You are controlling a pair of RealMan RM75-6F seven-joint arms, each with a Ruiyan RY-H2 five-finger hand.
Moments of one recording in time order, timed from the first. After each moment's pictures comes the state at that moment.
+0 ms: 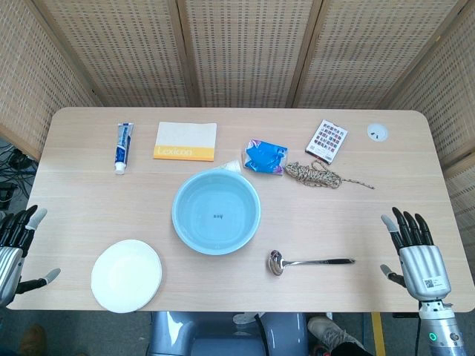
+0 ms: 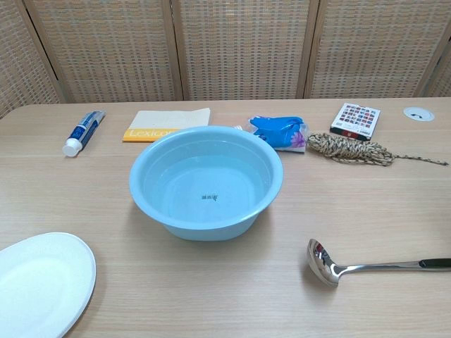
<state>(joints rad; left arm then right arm) -0.04 -0.97 0.01 -1.90 1.60 1.53 0.12 0.12 -1.20 0.00 -1.61 -1.58 1.57 -0.18</state>
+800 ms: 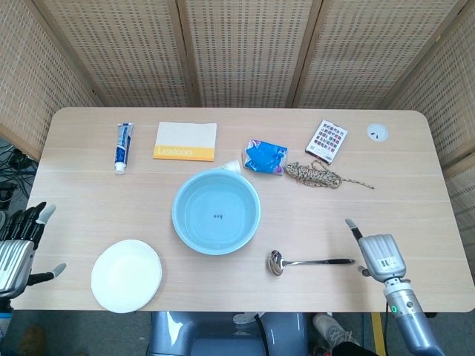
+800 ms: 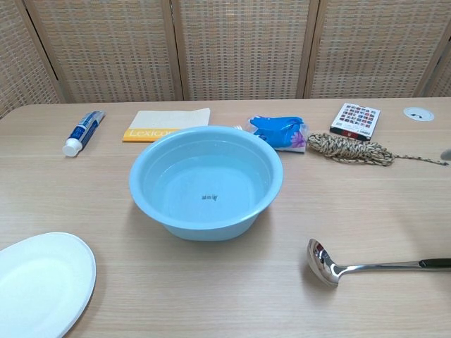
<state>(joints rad) -0.08 -1.01 -0.02 -1.90 1.50 1.45 0.21 0.29 -1.26 0.06 -1.71 -1.27 1.15 -0.54</state>
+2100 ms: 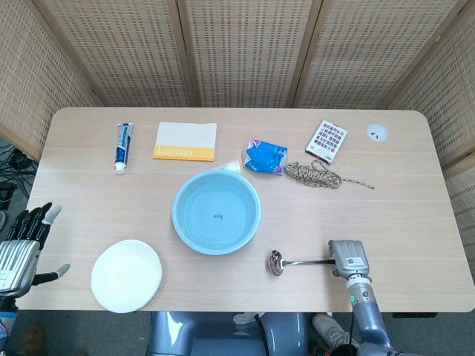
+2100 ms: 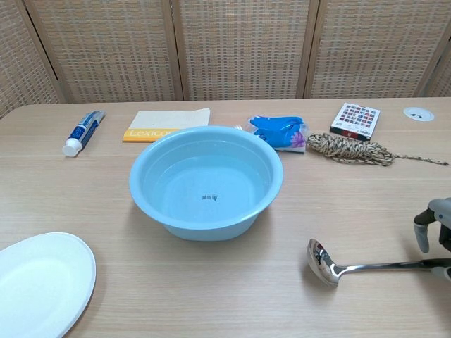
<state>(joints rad) -0.09 -1.02 -0.01 -1.90 1.51 1.45 0.22 0.39 -1.59 0.06 -1.52 -0.93 1.15 -0.68</state>
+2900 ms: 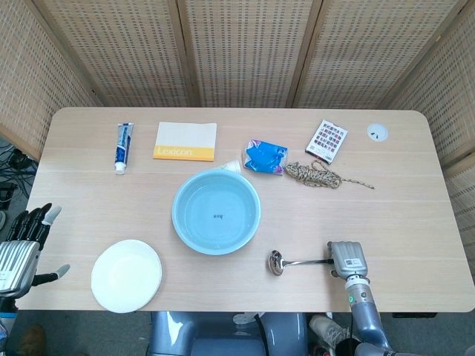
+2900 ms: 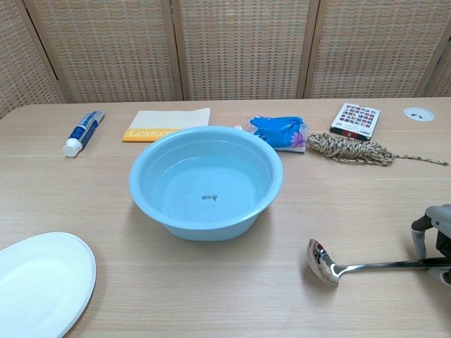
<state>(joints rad) -0.09 -1.02 -0.01 -1.89 1.51 1.45 0.22 0.38 -1.63 0.05 -1.46 -0.94 1.14 -0.64</state>
